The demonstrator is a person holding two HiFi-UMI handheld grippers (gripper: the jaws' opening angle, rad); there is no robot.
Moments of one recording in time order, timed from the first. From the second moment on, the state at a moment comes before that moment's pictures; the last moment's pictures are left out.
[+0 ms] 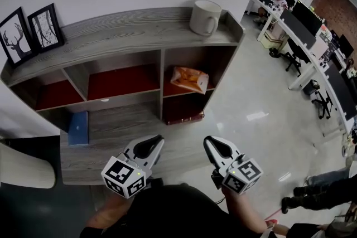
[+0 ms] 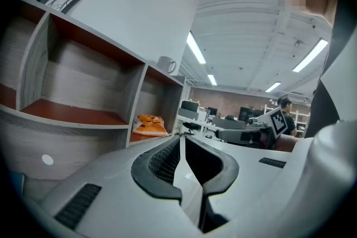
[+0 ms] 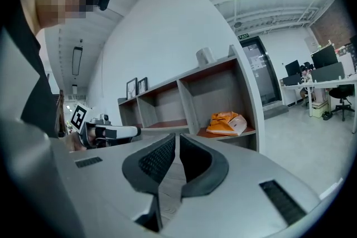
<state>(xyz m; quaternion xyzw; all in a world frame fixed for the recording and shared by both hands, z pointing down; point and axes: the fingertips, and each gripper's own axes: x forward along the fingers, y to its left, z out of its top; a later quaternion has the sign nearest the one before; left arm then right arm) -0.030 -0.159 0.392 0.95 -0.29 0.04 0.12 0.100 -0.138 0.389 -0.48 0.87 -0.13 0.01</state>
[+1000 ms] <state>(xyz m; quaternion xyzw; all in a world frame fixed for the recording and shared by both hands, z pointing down) -0.017 -0.166 0.386 0.94 -0.31 0.03 0.12 0.103 -0.146 0.386 -0.44 0.89 -0.13 0.03</state>
